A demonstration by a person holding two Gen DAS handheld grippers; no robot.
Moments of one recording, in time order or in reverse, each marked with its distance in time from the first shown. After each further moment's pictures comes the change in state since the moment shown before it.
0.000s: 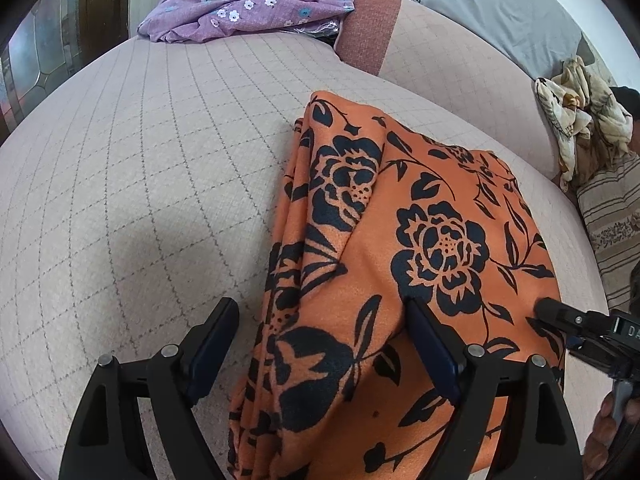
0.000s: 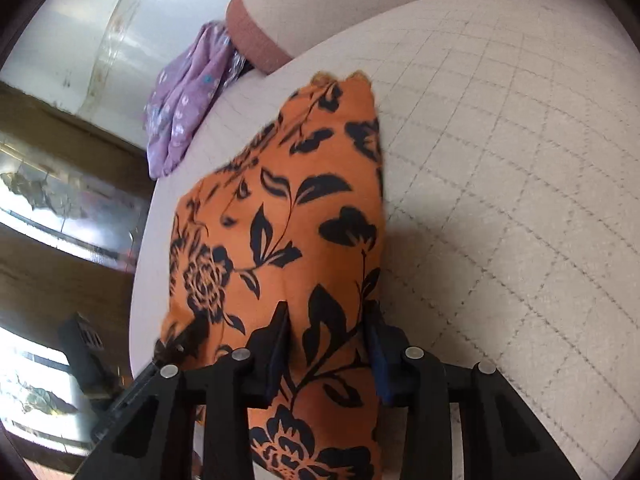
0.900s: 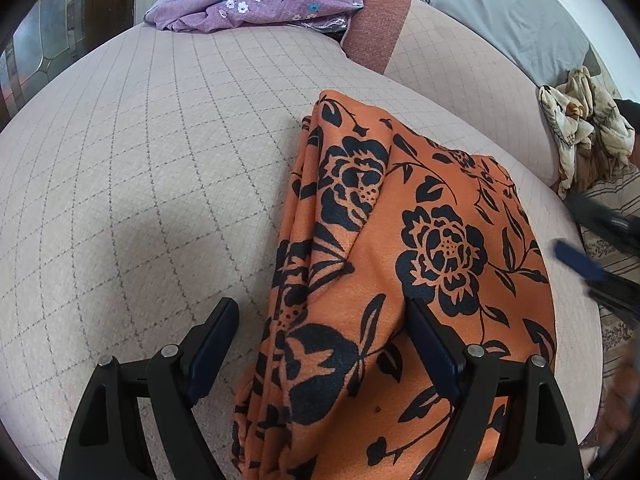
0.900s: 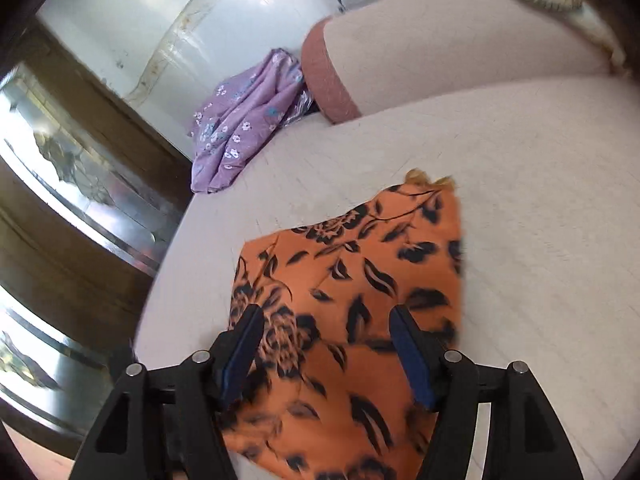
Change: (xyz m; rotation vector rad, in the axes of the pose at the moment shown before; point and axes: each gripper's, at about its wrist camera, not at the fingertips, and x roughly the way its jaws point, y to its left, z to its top) left arm -0.005 0.008 0.002 -0.032 0.026 -0.015; right arm -0.014 0.058 0.041 -0.161 -0.115 0.053
